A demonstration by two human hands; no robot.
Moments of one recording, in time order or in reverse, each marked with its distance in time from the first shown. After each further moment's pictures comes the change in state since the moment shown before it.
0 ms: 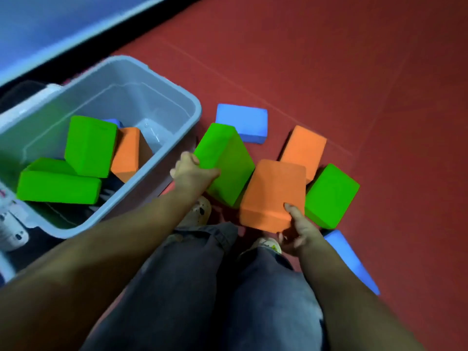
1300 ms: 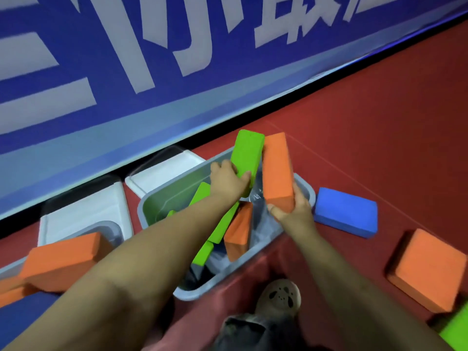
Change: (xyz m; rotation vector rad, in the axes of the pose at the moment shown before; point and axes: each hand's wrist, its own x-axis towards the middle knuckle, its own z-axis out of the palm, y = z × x) left_hand 0.120 0.022 -0.213 0.107 0.303 0.137; right_hand -0.043 -0.014 0.321 -0.833 -0.293 -1.135
